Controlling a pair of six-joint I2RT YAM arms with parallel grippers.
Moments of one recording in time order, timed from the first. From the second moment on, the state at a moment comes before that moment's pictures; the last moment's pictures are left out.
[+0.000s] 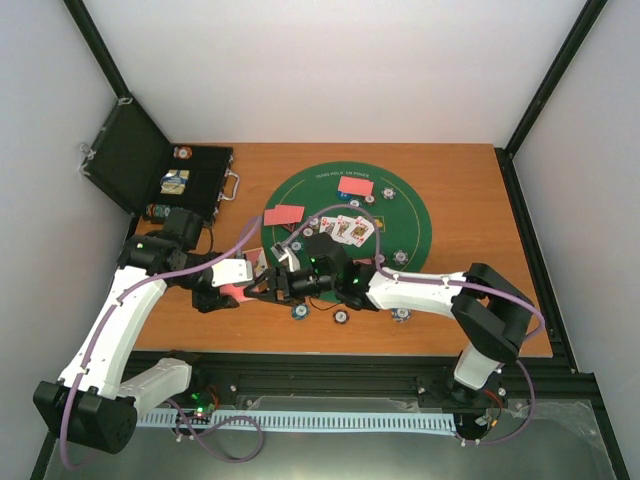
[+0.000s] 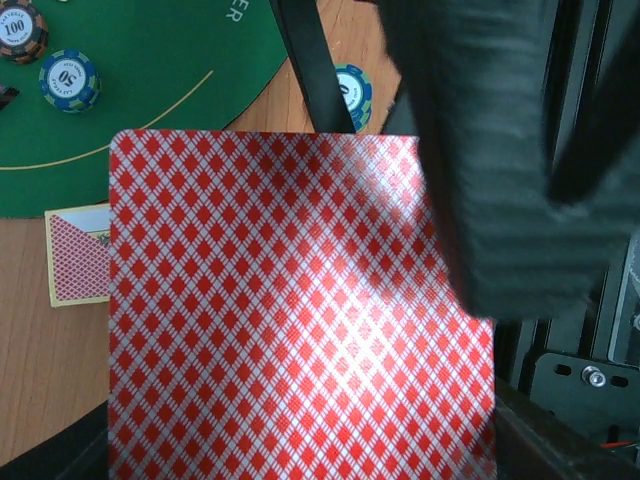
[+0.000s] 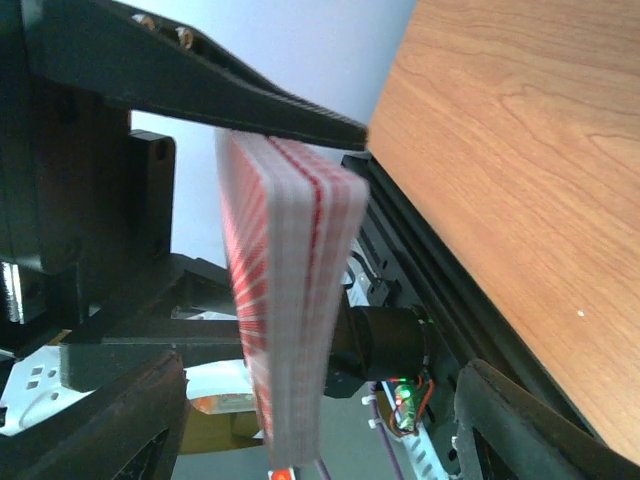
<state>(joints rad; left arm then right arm) -0.21 1.03 1.06 -1.34 0.40 1.10 1.02 1.66 0.97 0.34 -0.65 1.09</state>
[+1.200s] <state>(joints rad) -0.21 1.03 1.07 -1.35 0.40 1.10 1.01 1.84 0.99 0.67 -0.72 1.22</state>
